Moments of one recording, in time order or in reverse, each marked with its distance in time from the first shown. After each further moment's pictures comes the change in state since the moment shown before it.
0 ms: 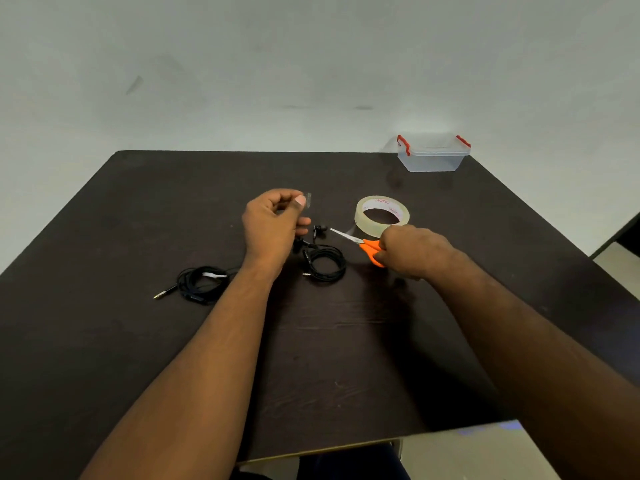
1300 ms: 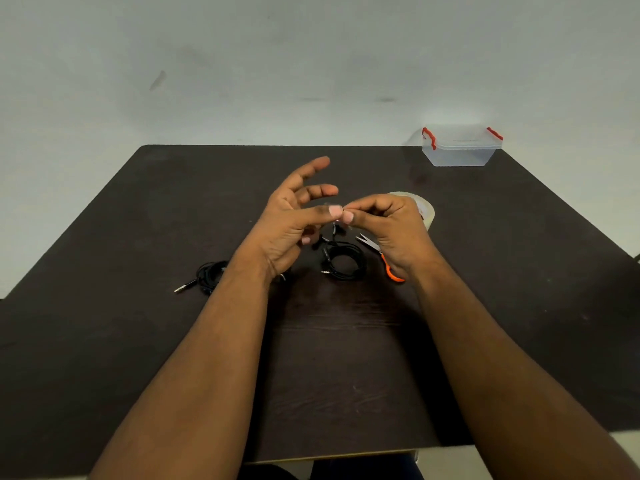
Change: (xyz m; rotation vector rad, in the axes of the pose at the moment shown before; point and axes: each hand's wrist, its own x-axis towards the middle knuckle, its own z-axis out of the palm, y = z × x) left_hand 0.002 0.022 -0.025 -0.274 -0.538 -0.126; right_hand 0.028 -0.038 0.027 1.571 0.267 -0.605
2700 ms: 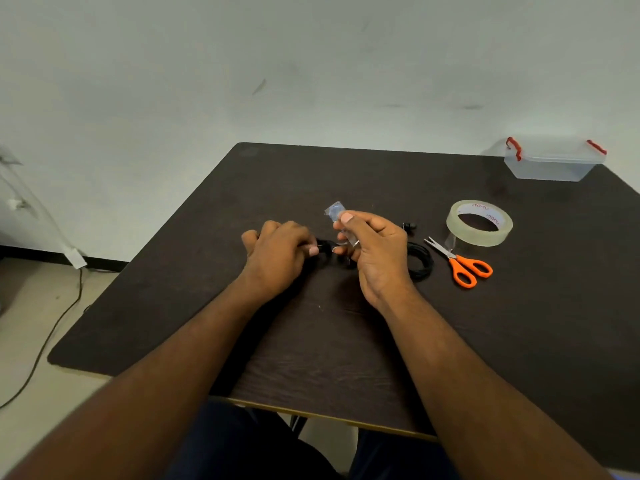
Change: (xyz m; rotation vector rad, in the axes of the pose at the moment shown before) left_hand -0.094 0.005 -0.085 1.599 0.360 0.002; right_hand -0.028 0.015 0.121 0.326 0.141 0.175
